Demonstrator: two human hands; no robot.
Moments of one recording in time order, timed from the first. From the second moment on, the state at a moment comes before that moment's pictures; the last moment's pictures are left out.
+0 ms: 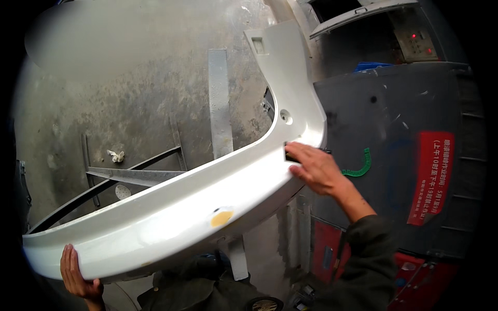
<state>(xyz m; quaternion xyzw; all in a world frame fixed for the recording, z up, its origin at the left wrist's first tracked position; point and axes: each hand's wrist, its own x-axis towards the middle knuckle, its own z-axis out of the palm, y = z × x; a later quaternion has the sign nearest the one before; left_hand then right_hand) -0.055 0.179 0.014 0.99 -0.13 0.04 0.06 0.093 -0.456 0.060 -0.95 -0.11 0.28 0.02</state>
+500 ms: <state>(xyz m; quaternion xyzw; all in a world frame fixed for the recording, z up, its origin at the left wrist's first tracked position) -0.059 0.184 0.021 0.99 -0.13 0.04 0.04 0.093 -0.406 0.065 -0.94 -0.23 0.22 0.09</state>
